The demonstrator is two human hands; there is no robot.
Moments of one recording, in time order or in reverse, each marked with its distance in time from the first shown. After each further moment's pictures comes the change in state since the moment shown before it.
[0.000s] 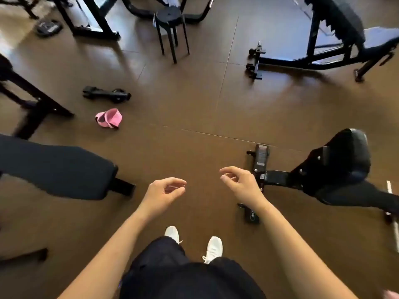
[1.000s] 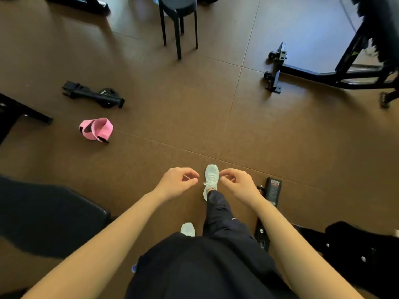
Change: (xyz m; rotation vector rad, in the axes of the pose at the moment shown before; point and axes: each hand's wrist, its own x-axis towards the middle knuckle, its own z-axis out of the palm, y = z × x) left_hand 0.448 0.024 -0.168 0.218 -0.243 -0.084; right_hand 0.436 -0.114 0.034 -0.219 -0.204 0.212
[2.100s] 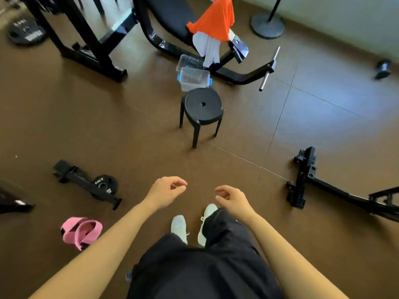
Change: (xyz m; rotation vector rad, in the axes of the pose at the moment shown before) left_hand 0.622 0.072 -0.550 -0.133 0.151 -0.127; right_hand 0.726 -0.381 -0.242 -0.106 -0.164 0.027
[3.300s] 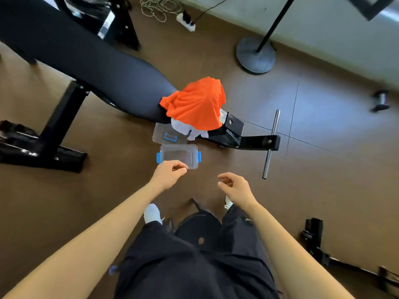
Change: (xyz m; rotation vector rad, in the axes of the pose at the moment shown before) left_hand 0.807 0.263 -0.429 -0.040 -0.100 0.017; right_hand 0.700 -0.370 -0.415 0.115 0.191 0.148
